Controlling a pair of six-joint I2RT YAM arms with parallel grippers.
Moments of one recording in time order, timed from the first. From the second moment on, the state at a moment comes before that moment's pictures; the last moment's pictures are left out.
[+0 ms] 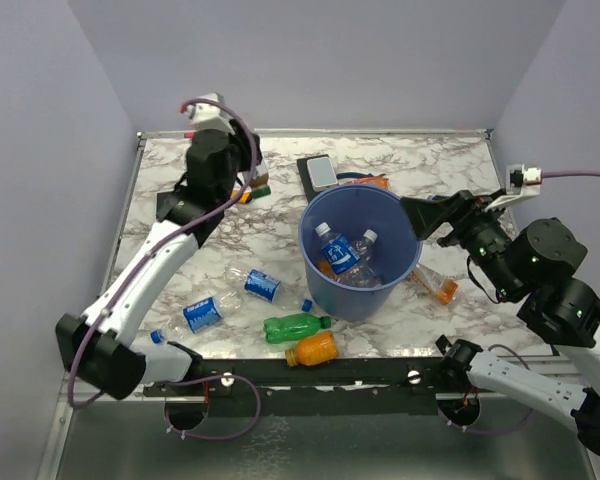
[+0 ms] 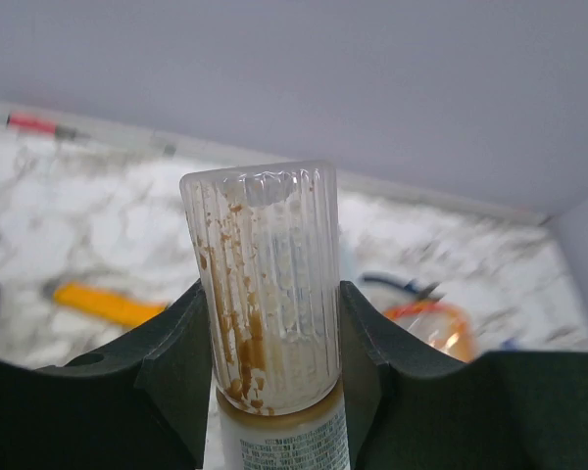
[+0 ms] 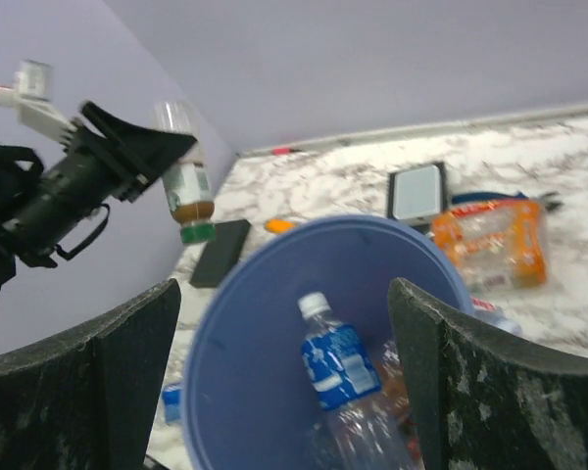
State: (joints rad) left arm -0.46 1.36 1.24 -0.20 -0.35 -0.43; right arm 0.82 0.69 1.18 -0.50 0.41 0.47
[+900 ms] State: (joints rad) left arm -0.46 1.06 0.81 1.20 -0.13 -1.15; right arm 0.82 1.12 1.35 0.02 -0.24 0.60
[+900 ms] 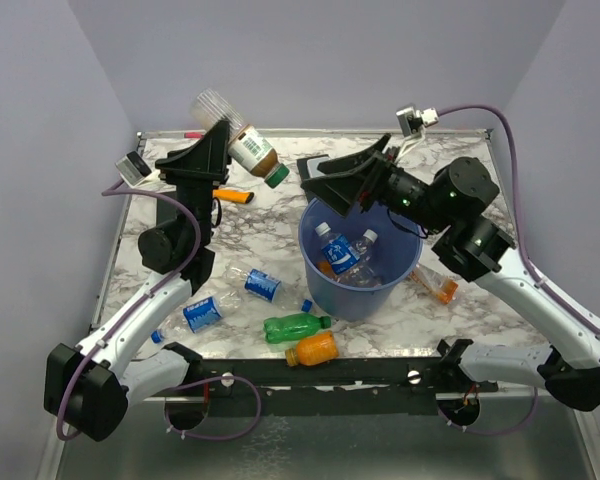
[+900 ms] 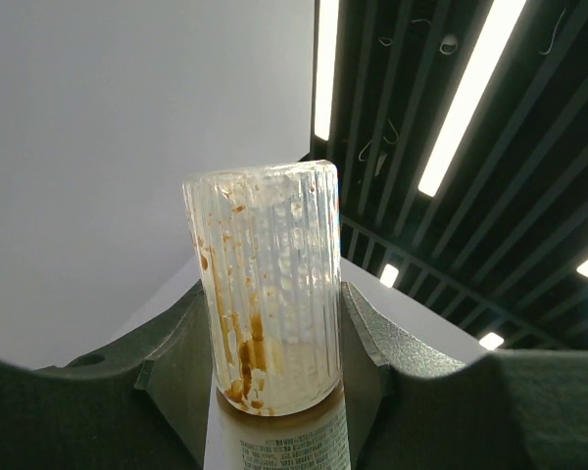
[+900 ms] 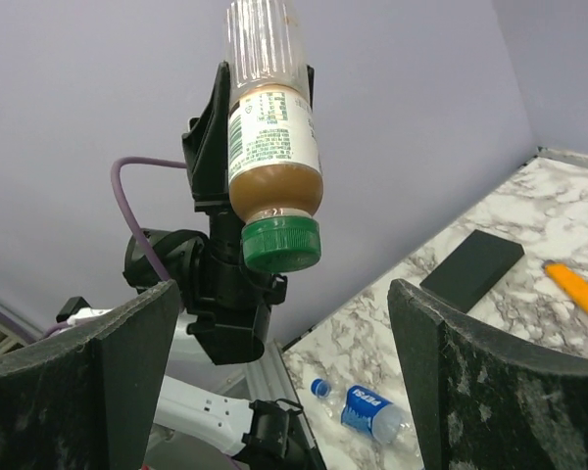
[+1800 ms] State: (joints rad) left arm -0.47 1.07 0.77 1.22 -0.20 -1.26; right arm 0.86 1.39 1.46 0.17 -0.40 0.58
